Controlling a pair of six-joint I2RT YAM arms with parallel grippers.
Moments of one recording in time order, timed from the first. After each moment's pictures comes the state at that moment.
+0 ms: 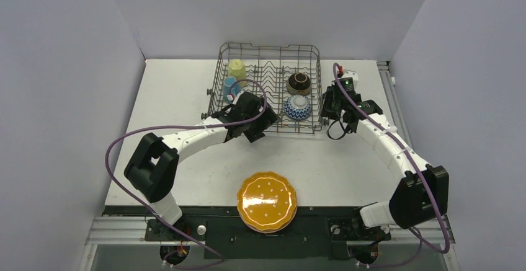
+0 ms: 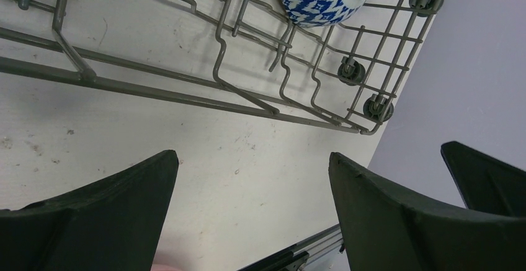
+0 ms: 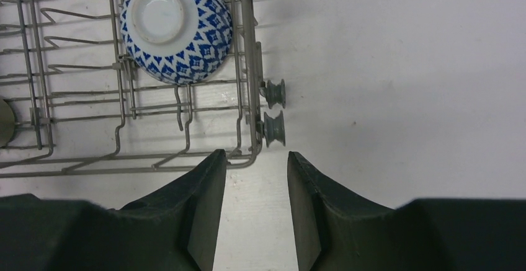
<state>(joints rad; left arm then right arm) -0.70 1.69 1.16 -0.23 -0.02 -1.25 0.31 1.35 1.13 -0.58 0.23 0.39</state>
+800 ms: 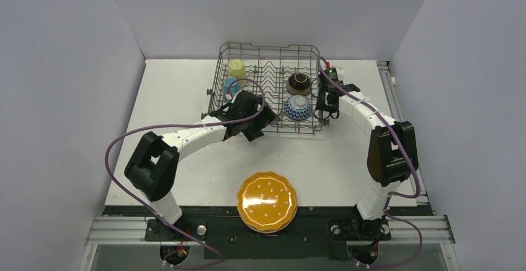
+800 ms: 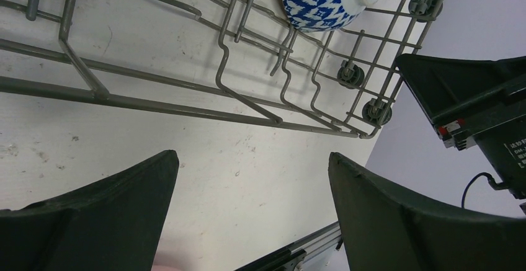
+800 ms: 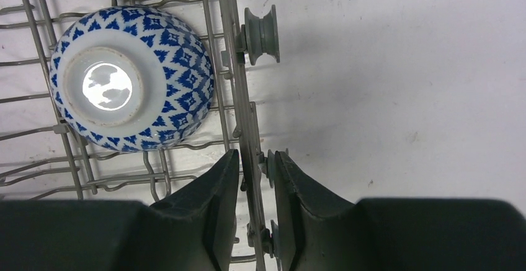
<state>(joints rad) -0.67 1.70 1.17 -0.23 0.01 -1.25 0.27 1.78 1.36 -0.53 0.25 0.38</state>
